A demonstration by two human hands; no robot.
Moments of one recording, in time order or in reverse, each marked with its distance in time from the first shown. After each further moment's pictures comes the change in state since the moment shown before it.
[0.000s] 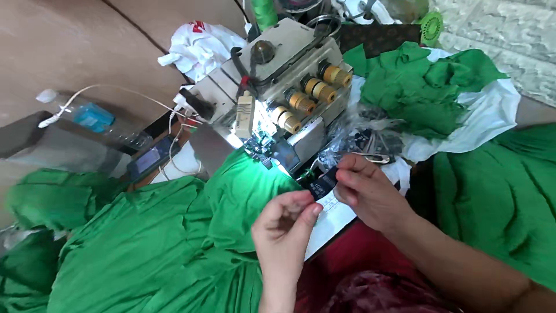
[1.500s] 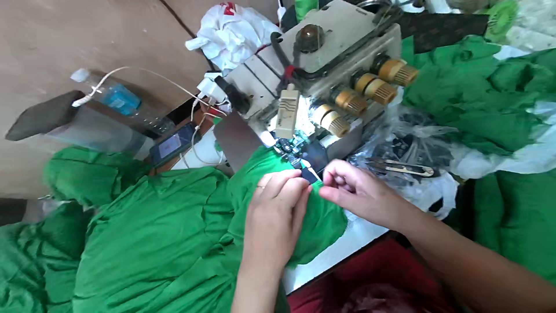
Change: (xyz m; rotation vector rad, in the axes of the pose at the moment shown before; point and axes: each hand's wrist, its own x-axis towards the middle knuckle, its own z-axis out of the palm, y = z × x) left_hand 0.048 -0.002 -0.051 1.021 -0.210 0.339; right_hand 0.038 0.014 0.007 -0.894 -0.260 0.037
